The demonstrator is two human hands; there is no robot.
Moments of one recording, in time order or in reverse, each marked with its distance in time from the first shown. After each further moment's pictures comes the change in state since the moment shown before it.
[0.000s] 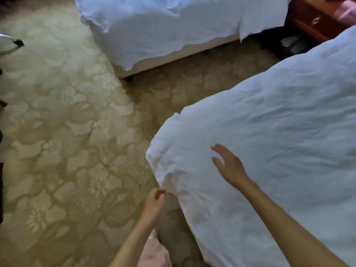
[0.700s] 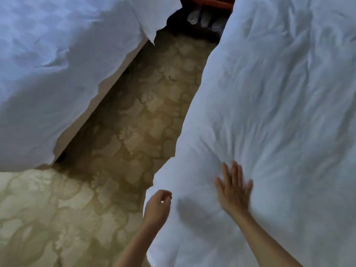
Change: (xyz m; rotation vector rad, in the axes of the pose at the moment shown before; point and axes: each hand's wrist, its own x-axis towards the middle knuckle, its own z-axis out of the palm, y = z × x) left_hand 0.265 0.274 0.026 0.556 -0.465 0.249; right_hand 0.179 0.054 0.020 -0.207 0.383 0.827
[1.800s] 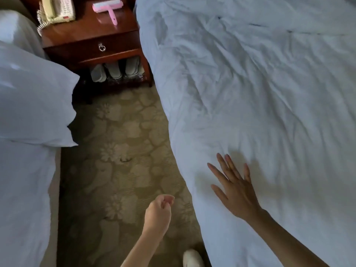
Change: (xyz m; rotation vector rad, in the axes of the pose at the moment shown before) left_hand 0.446 0.411 -0.073 0.432 -0.377 0.281; right_hand 0.444 -0.104 -0.112 -0.109 0.131 0.189
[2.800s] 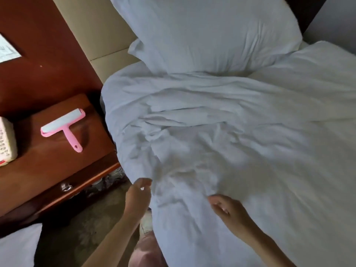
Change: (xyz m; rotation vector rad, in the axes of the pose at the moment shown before) left_hand 0.526 0.462 -0.176 0.158 0.075 0.226; right_hand 0.561 0.083 -0.097 0.884 -0.135 0.466
